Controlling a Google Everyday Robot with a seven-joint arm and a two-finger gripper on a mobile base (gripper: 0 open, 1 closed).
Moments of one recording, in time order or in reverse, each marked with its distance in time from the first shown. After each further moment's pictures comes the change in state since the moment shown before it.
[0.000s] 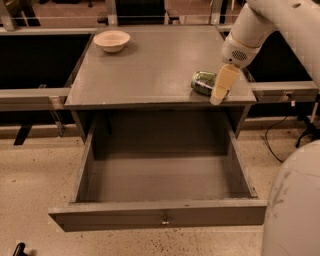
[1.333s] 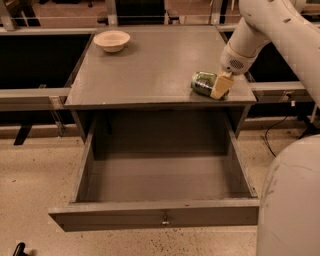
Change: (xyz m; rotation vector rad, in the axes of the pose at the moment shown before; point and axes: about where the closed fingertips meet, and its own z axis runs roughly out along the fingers) arm 0.009 -0.019 0.037 0.015 0.003 0.009
